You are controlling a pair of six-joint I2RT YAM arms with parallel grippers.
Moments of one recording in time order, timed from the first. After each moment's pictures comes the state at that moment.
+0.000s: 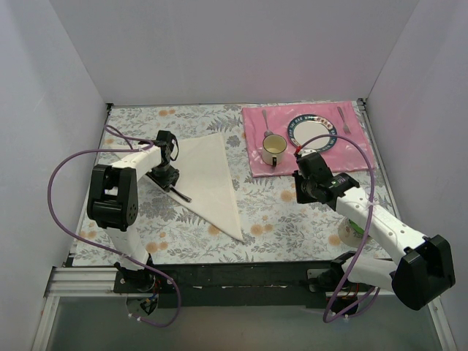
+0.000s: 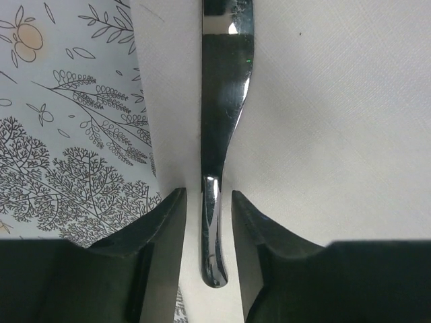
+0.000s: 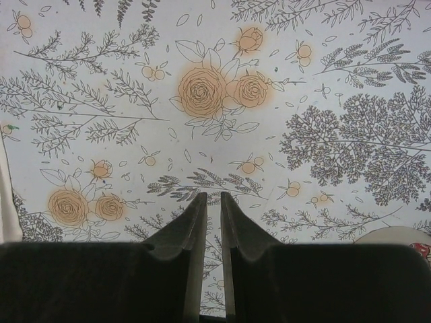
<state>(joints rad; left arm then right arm) -0.16 1.81 1.21 -0.79 -0.26 -1.06 0.54 1.15 0.85 -0.68 0.16 0.31</state>
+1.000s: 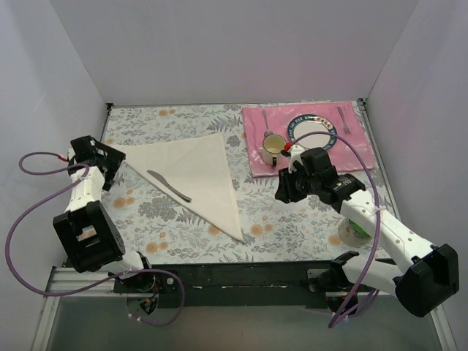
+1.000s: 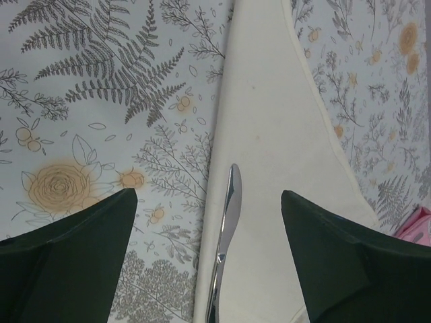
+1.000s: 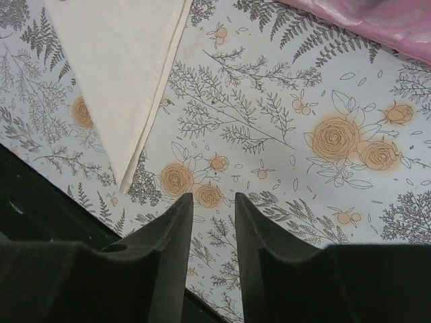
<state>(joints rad) 0.41 1.44 1.05 -0.45 0.02 -0.76 0.55 1.10 0.88 -0.58 -0.24 0.18</state>
